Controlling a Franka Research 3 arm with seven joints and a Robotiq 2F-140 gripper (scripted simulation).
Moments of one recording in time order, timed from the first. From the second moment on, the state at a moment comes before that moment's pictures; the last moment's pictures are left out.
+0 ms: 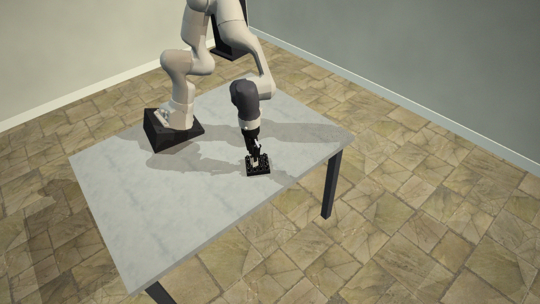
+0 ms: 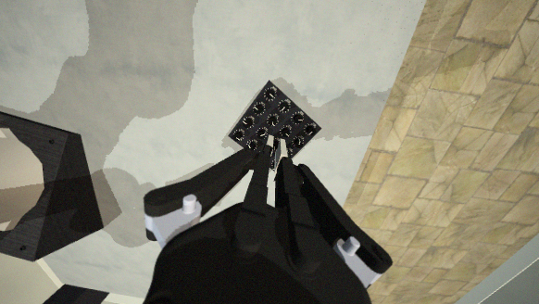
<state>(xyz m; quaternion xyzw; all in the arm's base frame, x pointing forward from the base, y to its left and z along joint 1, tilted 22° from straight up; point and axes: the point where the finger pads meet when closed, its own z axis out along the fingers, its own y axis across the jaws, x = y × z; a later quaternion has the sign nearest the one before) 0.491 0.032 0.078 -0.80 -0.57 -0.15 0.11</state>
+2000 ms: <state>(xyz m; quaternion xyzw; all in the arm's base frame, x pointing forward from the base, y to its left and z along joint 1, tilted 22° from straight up) 0.491 0.032 0.078 -0.51 -0.84 -0.18 0.04</state>
